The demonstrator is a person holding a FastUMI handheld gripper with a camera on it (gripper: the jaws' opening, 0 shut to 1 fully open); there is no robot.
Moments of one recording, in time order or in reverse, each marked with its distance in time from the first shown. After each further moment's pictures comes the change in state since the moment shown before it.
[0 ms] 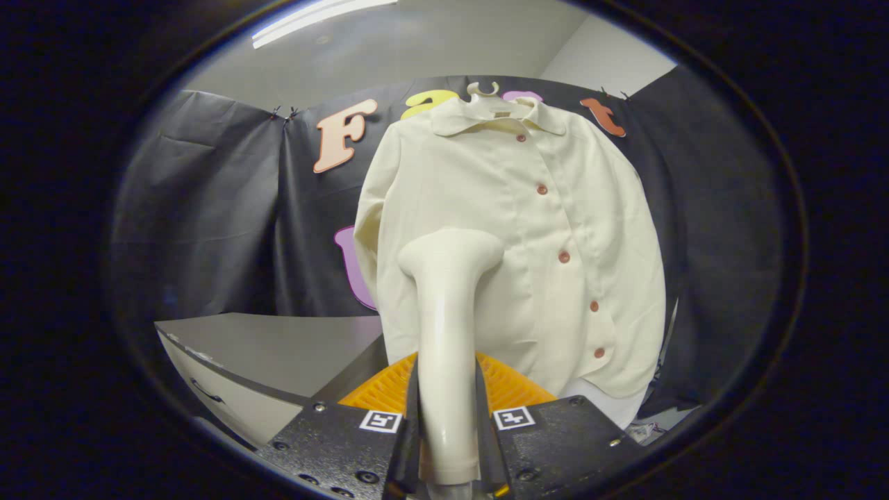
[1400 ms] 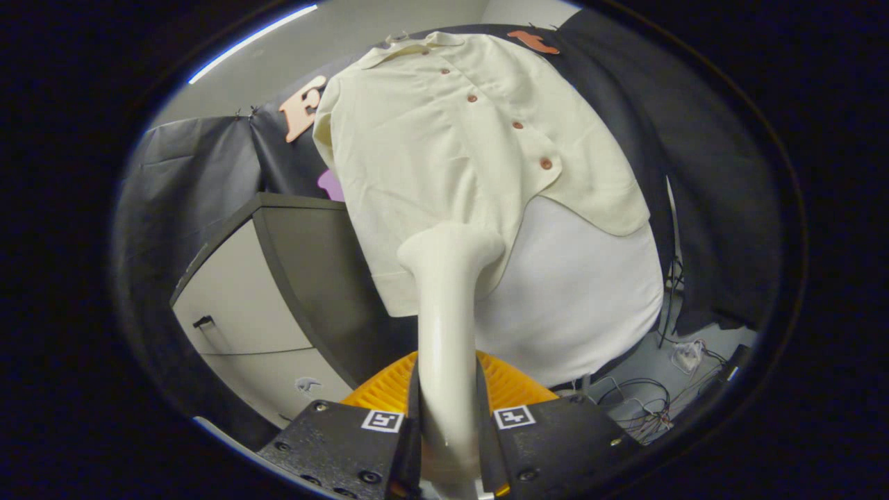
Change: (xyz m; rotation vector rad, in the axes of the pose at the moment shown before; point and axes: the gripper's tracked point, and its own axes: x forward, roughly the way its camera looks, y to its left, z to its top) arm -0.074 -0.044 -0.182 0.218 0.232 0.024
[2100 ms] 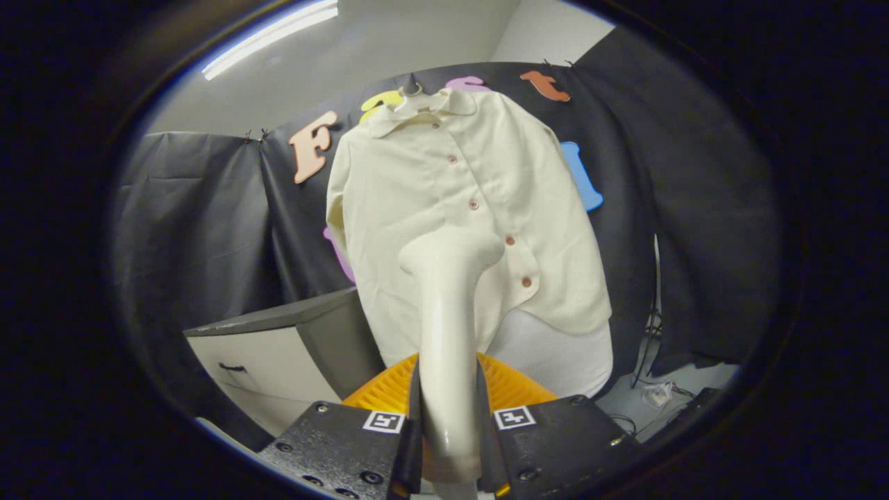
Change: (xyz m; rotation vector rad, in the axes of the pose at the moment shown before) arm -0.069 -0.005 0.169 -0.083 -0.205 -0.036
